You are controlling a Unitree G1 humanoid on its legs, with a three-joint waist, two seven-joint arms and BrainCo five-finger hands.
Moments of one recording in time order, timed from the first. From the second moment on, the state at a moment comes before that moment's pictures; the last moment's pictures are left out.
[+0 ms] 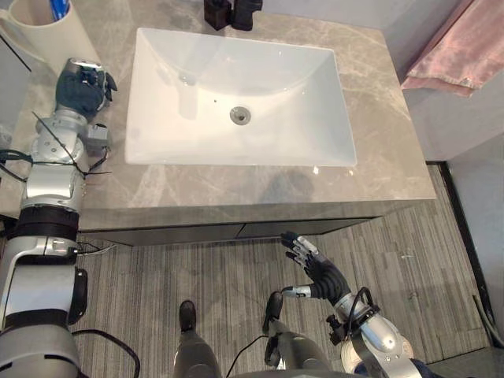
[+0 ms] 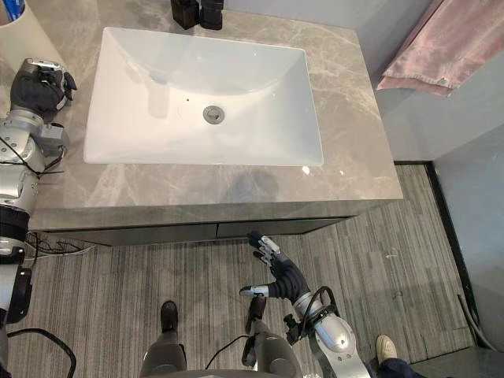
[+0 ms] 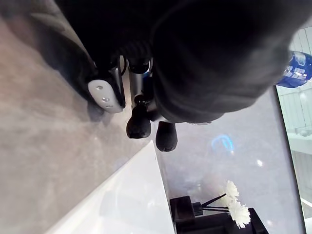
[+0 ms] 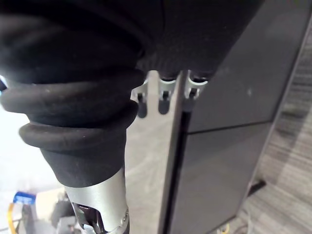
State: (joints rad) left arm -0.86 0.84 -0.09 0.66 -0.39 -0.12 -0.02; right arm 0.39 -0.19 0.25 -0.30 0.16 -0.07 0.33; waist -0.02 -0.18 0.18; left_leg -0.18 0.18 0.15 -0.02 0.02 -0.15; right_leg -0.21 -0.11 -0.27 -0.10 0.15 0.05
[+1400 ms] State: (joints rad) left arm -0.68 0.83 -0.12 0.52 -0.42 -0.10 -0.07; right arm 0.38 -0.20 0.29 -0.25 0.15 -0.07 0.33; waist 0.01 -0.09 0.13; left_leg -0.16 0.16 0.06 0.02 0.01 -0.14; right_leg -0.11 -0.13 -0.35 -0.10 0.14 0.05
